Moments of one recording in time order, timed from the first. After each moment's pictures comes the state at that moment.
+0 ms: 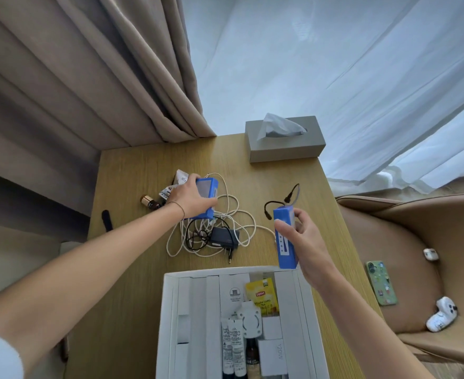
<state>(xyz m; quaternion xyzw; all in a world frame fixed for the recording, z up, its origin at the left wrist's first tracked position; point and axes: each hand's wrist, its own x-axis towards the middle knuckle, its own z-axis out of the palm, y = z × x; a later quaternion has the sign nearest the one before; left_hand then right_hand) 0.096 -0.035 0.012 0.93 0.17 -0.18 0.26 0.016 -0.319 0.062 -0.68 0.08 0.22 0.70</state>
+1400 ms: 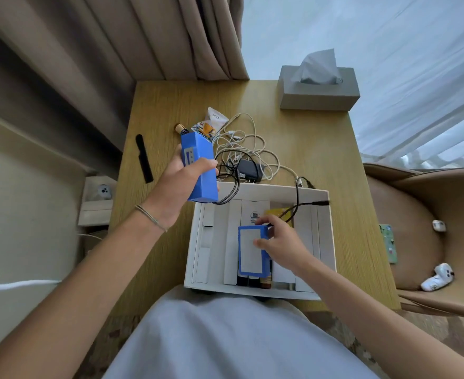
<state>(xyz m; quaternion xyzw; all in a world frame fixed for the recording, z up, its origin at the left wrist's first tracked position) -0.133 -0.049 0.121 0.64 0.25 -0.04 0.73 -0.133 -0.280 0.012 -0.81 0.01 0.37 0.46</state>
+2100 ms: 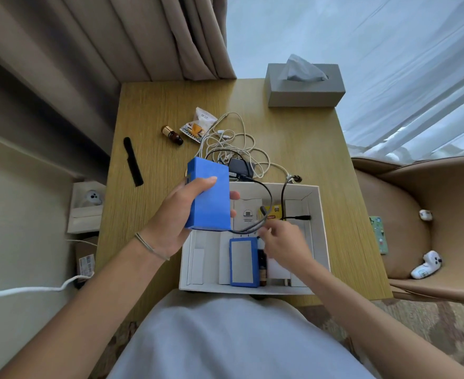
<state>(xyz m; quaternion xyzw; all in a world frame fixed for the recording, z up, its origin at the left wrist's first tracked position) -0.163 -0.072 0.120 0.54 0.20 -0.17 0.80 -0.138 -0.295 0.001 -0.88 0.00 0.30 0.36</state>
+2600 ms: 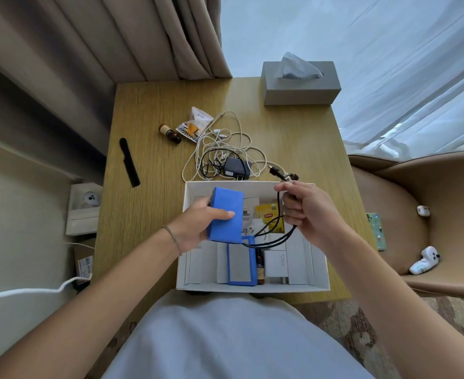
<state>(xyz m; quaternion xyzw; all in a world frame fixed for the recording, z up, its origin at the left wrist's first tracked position) -0.150 -0.085 0.051 0.57 0.27 -0.28 0.72 -0.088 -0.311 0.085 -0.60 0.16 0.32 0.71</state>
